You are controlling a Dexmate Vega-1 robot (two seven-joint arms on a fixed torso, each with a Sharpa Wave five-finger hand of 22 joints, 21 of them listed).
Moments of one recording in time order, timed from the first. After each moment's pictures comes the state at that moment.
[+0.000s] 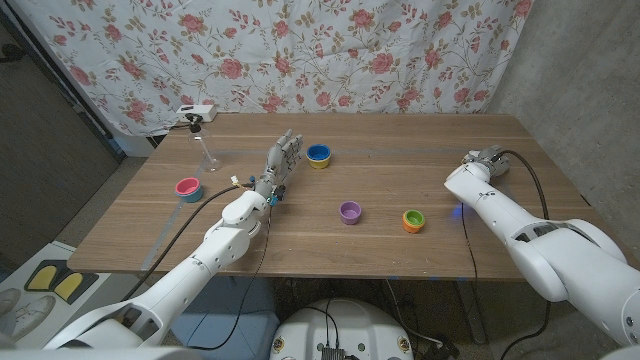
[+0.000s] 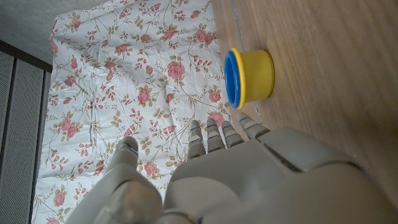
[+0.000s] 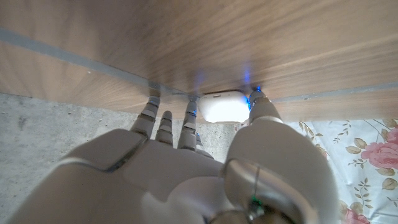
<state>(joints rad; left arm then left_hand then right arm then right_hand) 0.85 0.45 0.48 -1.33 -0.69 -0.28 -0.04 0.10 0.06 0.53 -0.13 0.17 0.18 -0.03 0.18 0.17 0.12 0.01 0.21 0.20 0.02 -0.02 0.18 0.17 0.04 0.03 0.20 0.17 -0.47 -0.35 -0.44 -0.90 -0.25 -0.74 -0.49 0.83 0.13 0.21 -0.18 0.42 -0.16 0.06 0.21 0.20 0.27 0.03 0.25 0.35 -0.02 0.13 0.21 0.21 0.21 0.21 0.19 0.17</state>
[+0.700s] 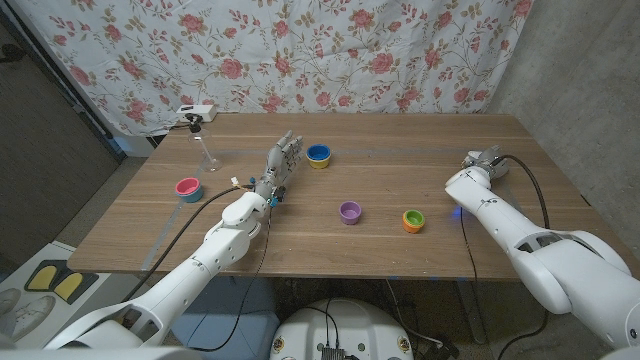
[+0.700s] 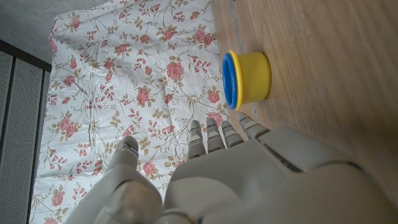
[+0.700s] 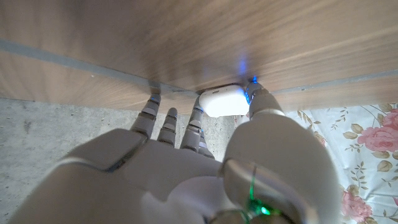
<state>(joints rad) 0.85 0.44 0.48 -1.32 -0.69 -0.28 -0.05 0.10 0.06 0.53 -0.13 0.17 0.18 -0.03 0.18 0.17 0.12 0.01 0.21 0.20 0.02 -0.02 0.18 0.17 0.04 0.03 0.20 0.17 -0.52 -0.35 -0.41 -0.96 -0.24 -0.70 -0.58 0.88 0.11 0.26 -0.17 0.51 -0.08 0.02 0.22 0.20 0.36 -0.07 0.31 0.39 0.04 0.07 0.23 0.21 0.25 0.20 0.19 0.17</state>
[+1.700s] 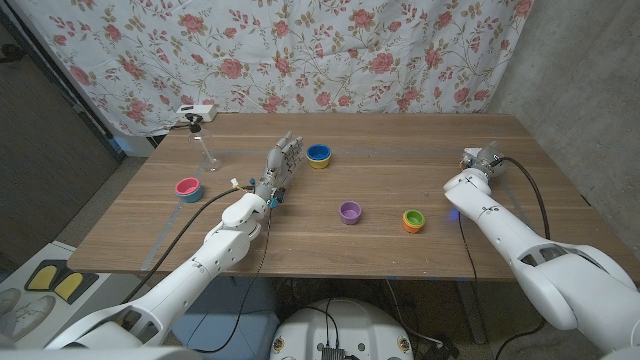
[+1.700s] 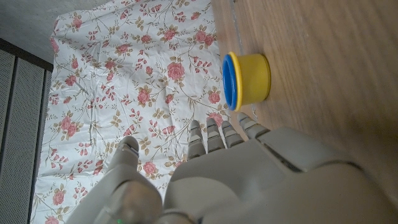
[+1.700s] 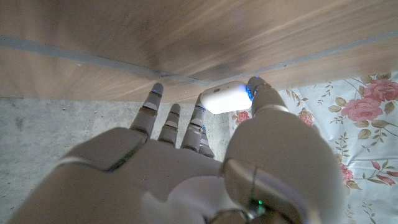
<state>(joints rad) 0.85 0.44 0.48 -1.33 -0.69 -0.29 -0.05 0.10 0.07 0.53 -0.13 0.17 0.18 -0.03 0.18 0.17 0.12 0.01 0.21 0.20 0.02 -0.02 0.18 0.17 0.04 0.03 0.20 0.17 -0.60 -0.37 -0.37 -1.09 -0.24 -0.65 -0.64 0.90 0.09 0.28 -0.16 0.55 -0.03 0.03 0.22 0.20 0.41 -0.07 0.36 0.41 0.10 0.05 0.24 0.21 0.28 0.19 0.20 0.17</state>
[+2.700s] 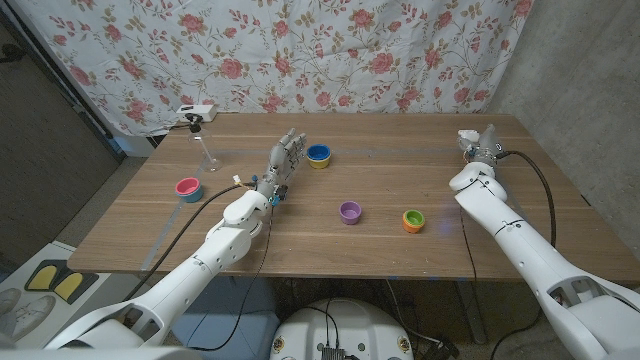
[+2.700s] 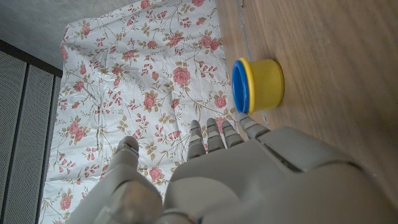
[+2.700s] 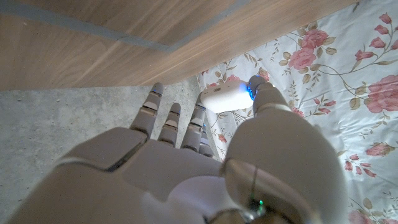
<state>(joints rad) 0.84 0.44 0.49 -1.34 -0.68 -0.30 -0.06 0.10 0.07 0.53 -0.13 0.17 0.18 -0.03 0.18 0.17 0.12 0.01 0.21 0.20 0.02 -0.02 0.18 0.17 0.04 0.03 0.20 0.17 -0.78 -0.46 -0.31 -1.50 -0.19 -0.63 -0.59 0.89 0.07 0.30 -0.16 0.57 -0.01 0.04 0.22 0.20 0.43 -0.06 0.38 0.41 0.11 0.04 0.24 0.22 0.28 0.19 0.20 0.17</state>
